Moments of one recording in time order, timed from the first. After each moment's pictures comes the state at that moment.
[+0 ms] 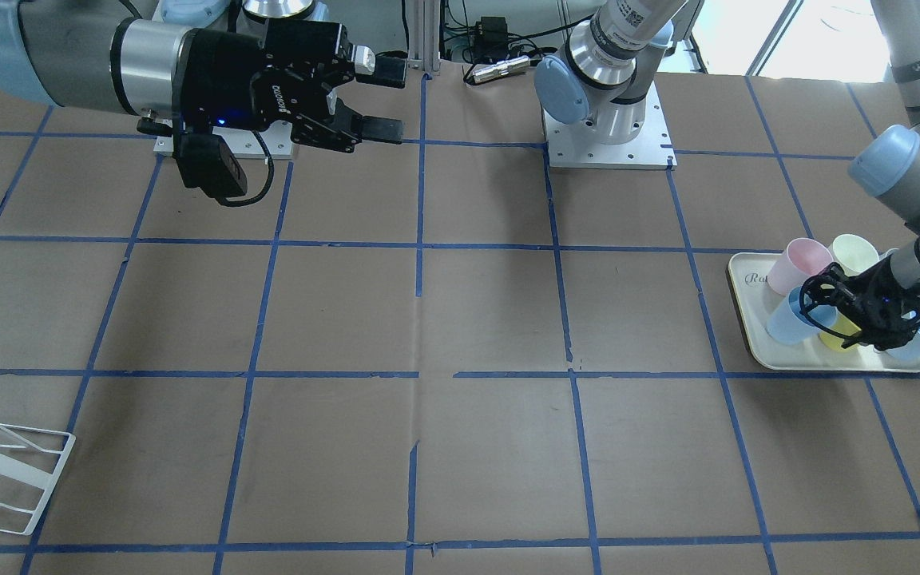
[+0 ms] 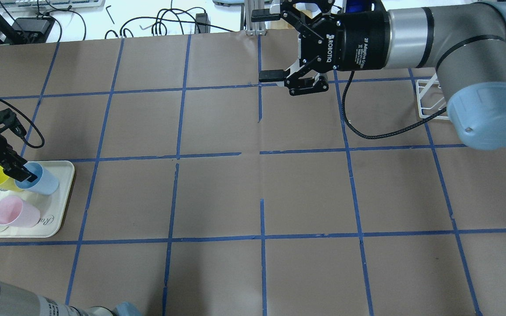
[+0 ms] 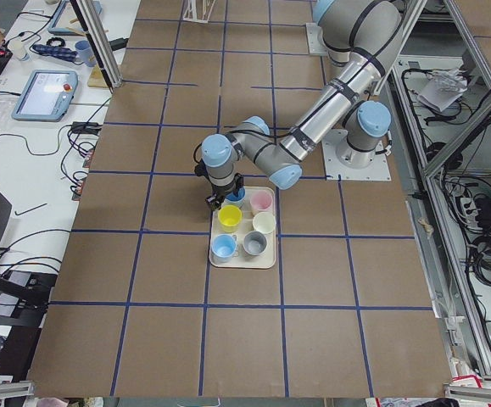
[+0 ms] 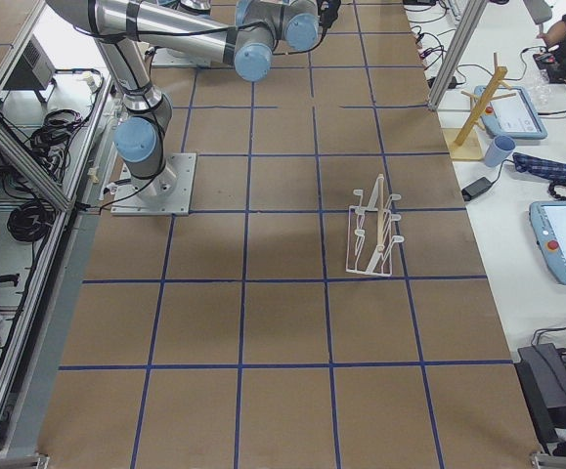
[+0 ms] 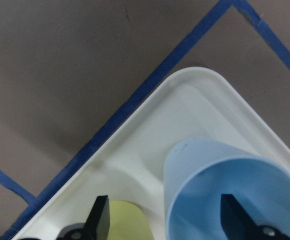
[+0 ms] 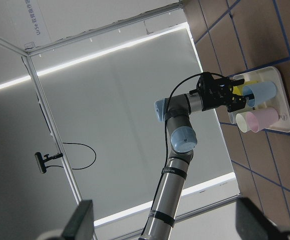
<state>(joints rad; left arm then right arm) -0.87 -1.93 -1.85 -1.01 1.59 1.51 1.50 -1.60 1.85 -1.72 -0.08 0.18</state>
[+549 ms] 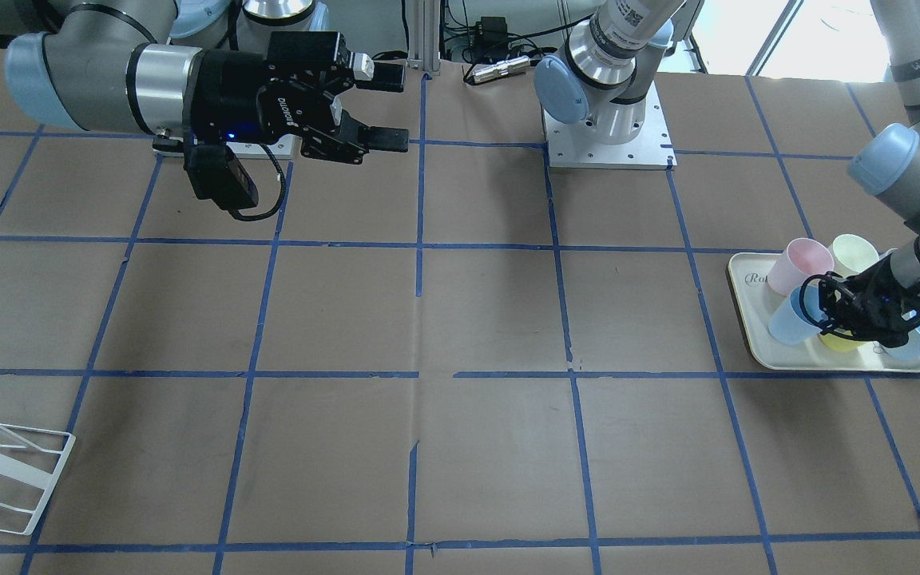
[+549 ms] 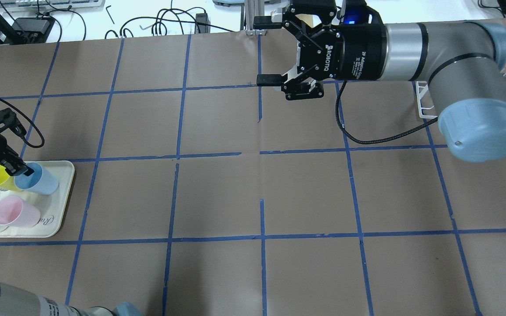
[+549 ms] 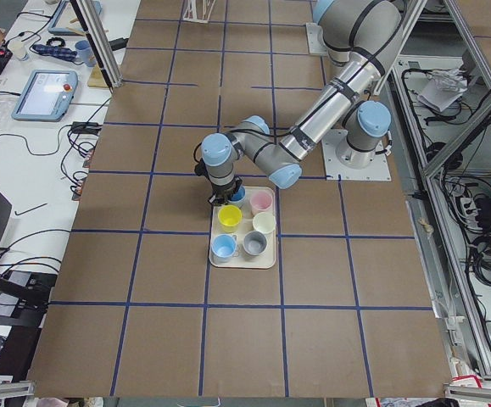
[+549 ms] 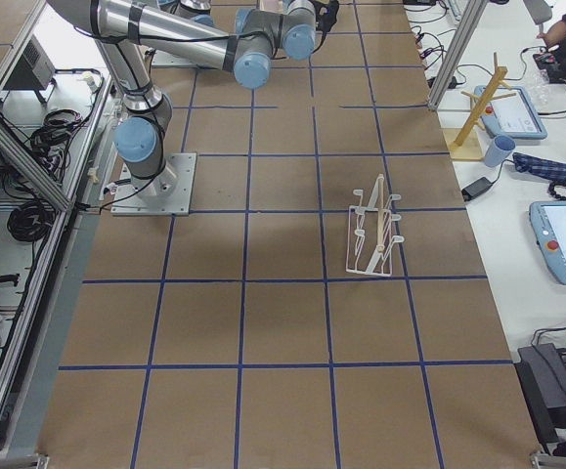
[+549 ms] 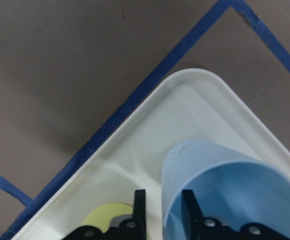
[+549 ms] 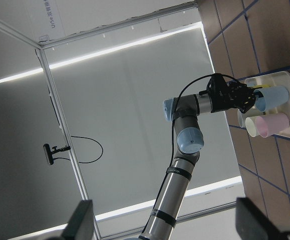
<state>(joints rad) -0.87 -1.92 -1.85 -1.01 1.60 1.50 1.50 -1.60 1.93 -1.79 0.00 0.11</state>
